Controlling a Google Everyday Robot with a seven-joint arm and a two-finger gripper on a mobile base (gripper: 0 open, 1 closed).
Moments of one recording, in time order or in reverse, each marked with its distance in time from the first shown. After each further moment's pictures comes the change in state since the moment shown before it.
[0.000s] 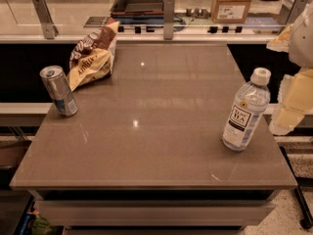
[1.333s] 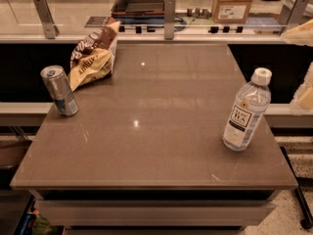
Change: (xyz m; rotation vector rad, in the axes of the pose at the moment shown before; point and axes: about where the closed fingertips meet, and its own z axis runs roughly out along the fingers) arm 0.022 -0.040 -0.002 -0.061 -0.337 0.040
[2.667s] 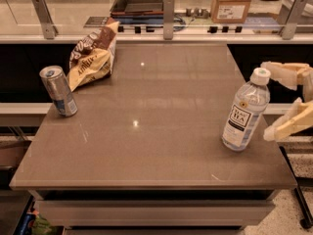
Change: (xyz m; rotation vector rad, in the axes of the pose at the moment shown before) arm 0.003 0.029 0.054 -0.045 -0.584 0.082
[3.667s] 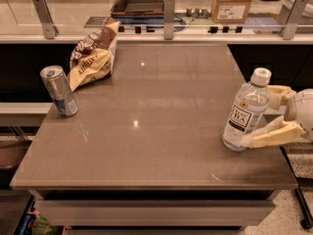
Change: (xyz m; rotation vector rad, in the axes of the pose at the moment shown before) arm 0.019 0.021 0.028 -0.008 -0.165 0.018
